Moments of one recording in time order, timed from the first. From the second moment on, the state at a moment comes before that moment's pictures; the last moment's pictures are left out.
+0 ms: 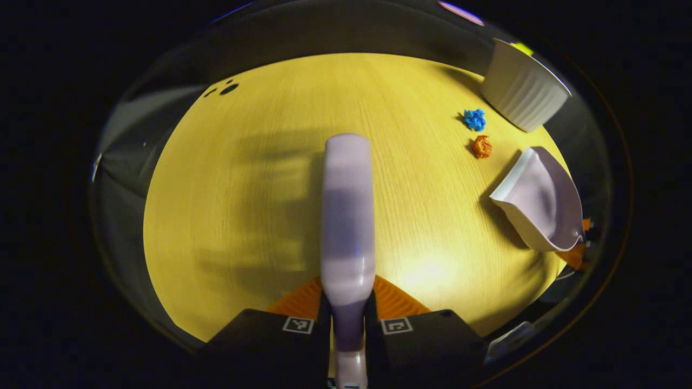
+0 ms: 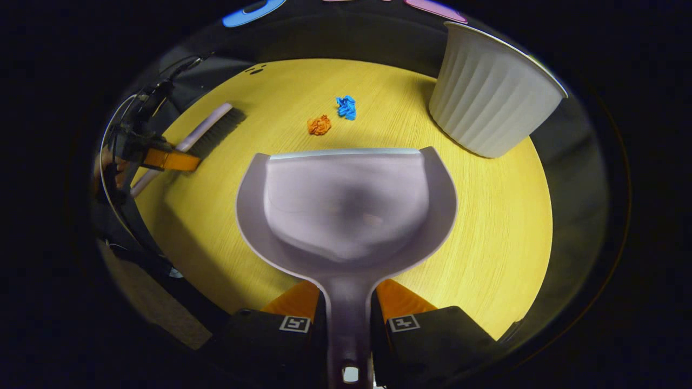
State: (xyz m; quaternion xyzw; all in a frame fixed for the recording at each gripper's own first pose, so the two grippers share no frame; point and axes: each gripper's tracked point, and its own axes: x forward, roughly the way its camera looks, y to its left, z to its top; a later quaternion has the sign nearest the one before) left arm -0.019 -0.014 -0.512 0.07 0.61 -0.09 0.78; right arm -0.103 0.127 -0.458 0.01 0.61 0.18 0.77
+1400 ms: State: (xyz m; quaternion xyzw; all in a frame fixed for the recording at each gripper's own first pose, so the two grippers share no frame) left arm 0.027 -0.185 -0.444 0.07 0.57 -0.36 0.73; right arm -0.068 0.109 -0.471 0.02 0.59 0.19 0.78
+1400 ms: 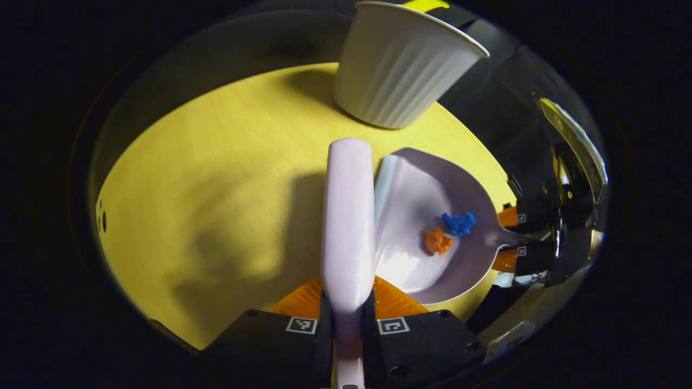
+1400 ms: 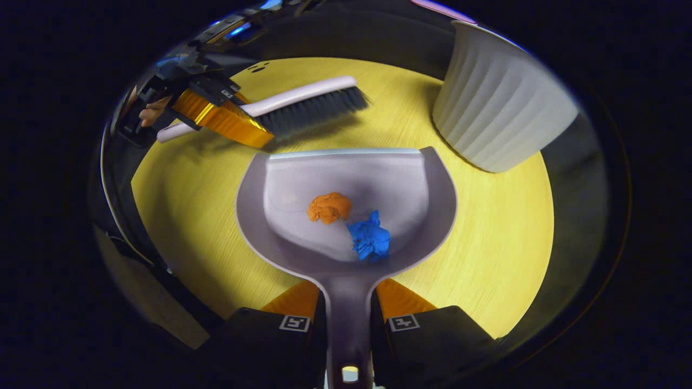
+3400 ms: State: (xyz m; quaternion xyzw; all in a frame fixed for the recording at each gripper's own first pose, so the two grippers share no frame) left arm -0.050 -0.098 -0.477 0.02 0.58 -0.21 0.79; right arm 0.159 -0.215 -0.260 -0.26 0.67 0.08 0.69
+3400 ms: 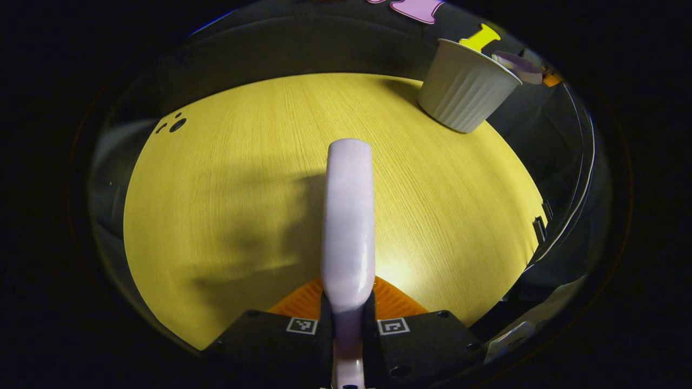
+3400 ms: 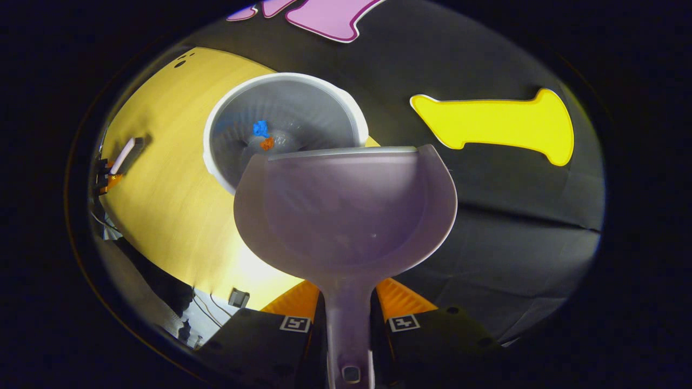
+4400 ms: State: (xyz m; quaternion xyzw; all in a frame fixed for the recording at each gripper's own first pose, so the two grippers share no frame) left arm -0.037 -0.067 -0.465 0.04 0.57 -0.16 0.80; right arm 0.032 -0.033 -0.247 -0.05 0.52 0.14 0.84
